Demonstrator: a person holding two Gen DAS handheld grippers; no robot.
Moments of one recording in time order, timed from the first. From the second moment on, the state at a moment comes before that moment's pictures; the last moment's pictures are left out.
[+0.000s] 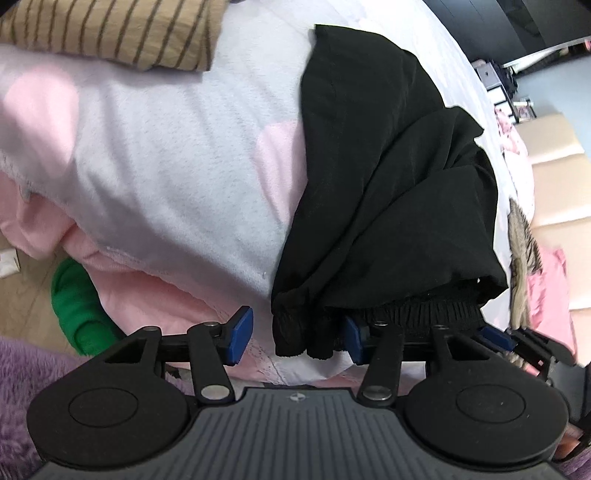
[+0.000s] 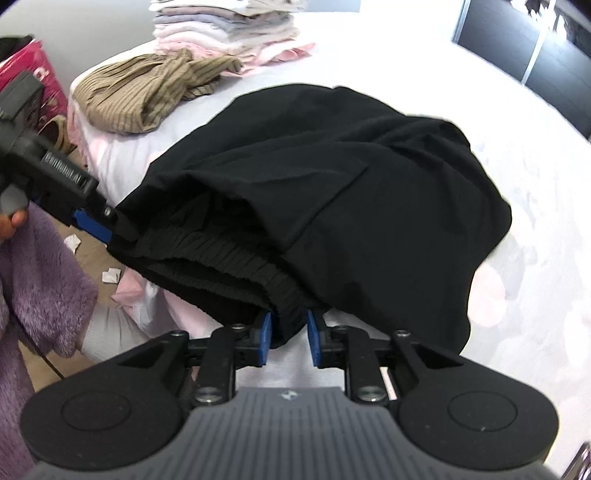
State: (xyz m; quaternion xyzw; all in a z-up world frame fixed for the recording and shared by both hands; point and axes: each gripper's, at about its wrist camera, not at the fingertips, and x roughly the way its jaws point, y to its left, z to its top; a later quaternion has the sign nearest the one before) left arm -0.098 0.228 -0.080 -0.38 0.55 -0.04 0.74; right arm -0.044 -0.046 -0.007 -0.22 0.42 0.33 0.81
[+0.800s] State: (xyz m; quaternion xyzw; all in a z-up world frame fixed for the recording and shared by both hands) left arm -0.105 0.222 -0.061 -0.37 0.52 -0.07 0.76; right arm -0.094 -0.031 -0.002 -0.36 0.30 0.39 0.79
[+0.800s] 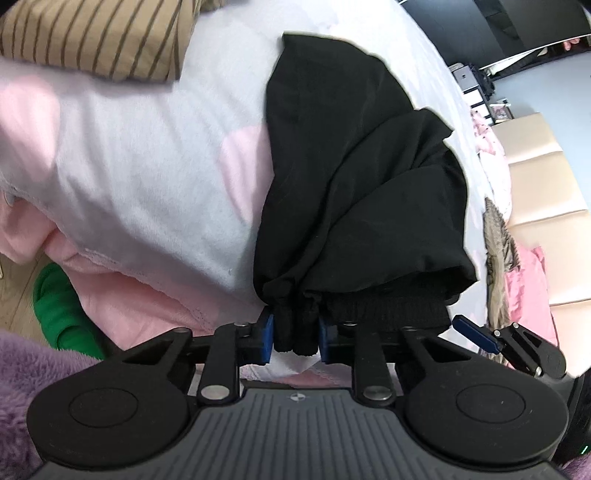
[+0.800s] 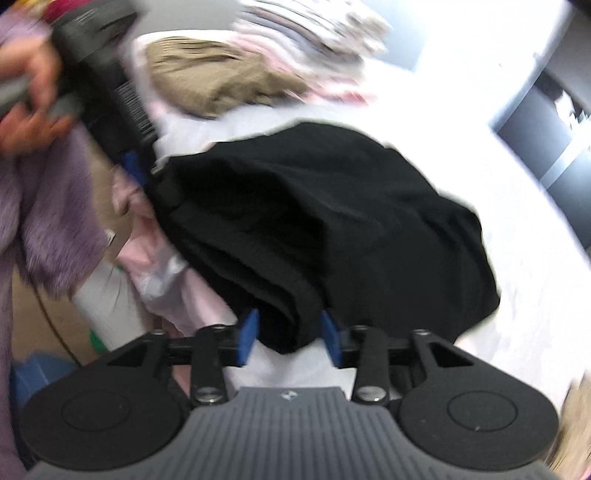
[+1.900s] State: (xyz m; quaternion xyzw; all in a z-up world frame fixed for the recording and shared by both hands) left arm -0.094 0.233 -0.032 -0.52 0.43 -0.11 0.73; right arm -0.112 0.022 -0.064 -0.52 0.20 0.34 0.76
